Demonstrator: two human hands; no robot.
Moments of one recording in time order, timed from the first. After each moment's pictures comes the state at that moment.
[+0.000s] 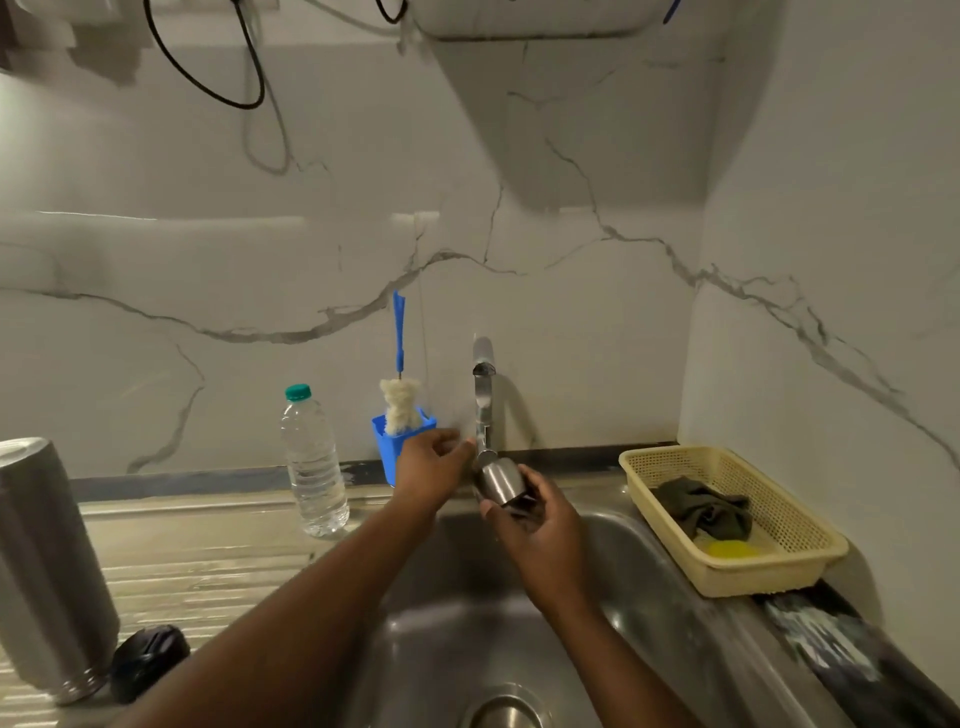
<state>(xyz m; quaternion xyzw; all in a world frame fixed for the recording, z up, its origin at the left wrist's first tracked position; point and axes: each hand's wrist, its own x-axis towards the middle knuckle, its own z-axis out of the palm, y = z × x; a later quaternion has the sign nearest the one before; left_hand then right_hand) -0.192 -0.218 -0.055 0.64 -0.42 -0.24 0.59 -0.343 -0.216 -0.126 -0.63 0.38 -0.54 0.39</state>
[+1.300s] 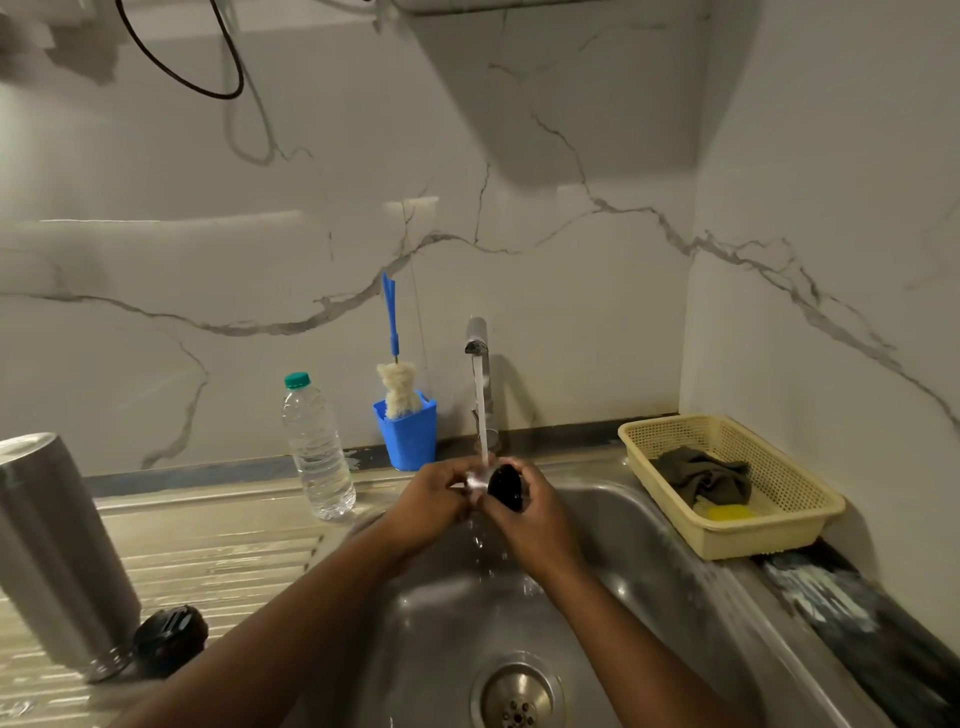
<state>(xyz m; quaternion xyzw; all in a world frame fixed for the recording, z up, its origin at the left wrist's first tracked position) -0.186 -0.179 -0.085 0.59 -0.61 -0.32 0.43 -0.337 -0.224 -0.134 -0.65 0.39 -0.47 0.45</state>
